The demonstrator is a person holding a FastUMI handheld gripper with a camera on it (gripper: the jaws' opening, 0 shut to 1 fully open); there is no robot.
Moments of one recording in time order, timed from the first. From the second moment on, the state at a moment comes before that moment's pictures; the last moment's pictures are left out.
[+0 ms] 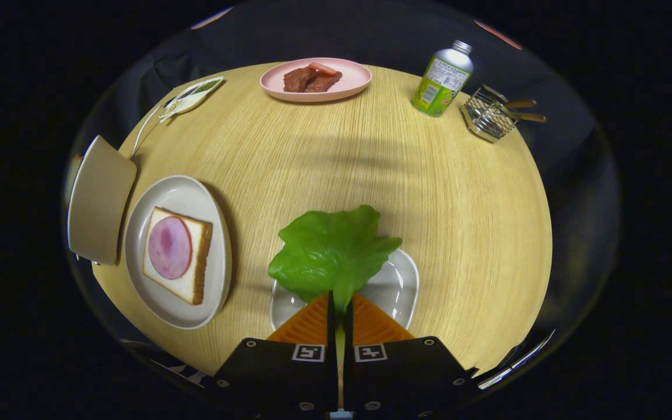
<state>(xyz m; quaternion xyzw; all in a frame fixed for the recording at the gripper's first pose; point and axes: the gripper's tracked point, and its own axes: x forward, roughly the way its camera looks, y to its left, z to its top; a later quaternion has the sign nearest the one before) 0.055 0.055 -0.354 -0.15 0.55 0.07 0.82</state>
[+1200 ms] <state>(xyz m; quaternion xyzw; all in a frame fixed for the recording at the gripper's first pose) 0.024 0.261 -0.323 -0.15 0.51 0.20 0.82</state>
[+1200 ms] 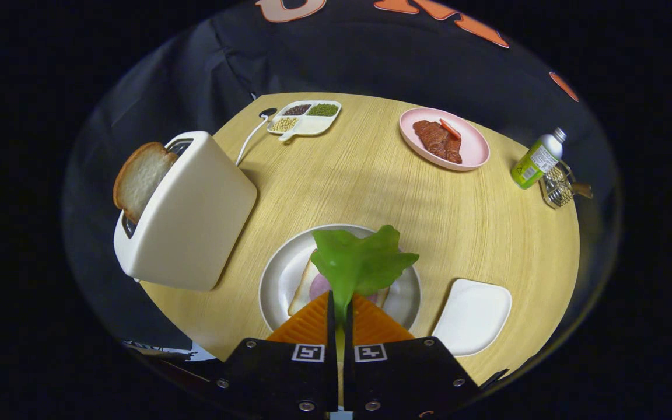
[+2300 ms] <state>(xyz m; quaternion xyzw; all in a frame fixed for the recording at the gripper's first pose) 0.015 0.264 -0.312 -0.15 0.52 0.15 0.83</state>
